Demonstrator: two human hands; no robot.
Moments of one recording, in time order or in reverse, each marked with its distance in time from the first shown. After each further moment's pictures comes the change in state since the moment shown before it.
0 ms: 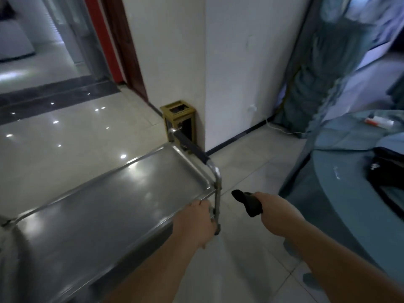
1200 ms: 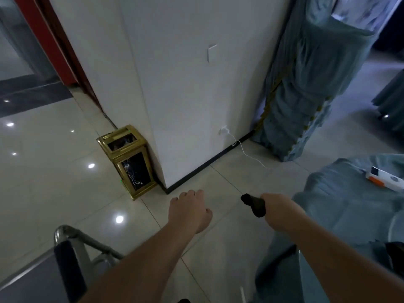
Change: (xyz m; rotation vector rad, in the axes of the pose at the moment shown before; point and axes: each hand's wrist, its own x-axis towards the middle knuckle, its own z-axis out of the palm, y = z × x) left_hand 0.620 0.243 -0.097 0.154 -0.024 0.046; right_hand 0.526 0.252 -0.323 -0.113 -0.042 0.152
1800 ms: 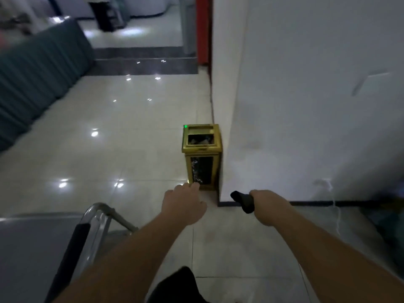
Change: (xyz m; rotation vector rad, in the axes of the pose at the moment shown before) left_hand 0.179 -0.123 -0.075 -0.173 0.084 -0.643; right_hand 0.312 -0.213 -0.145 -0.366 -0.116 -0.695
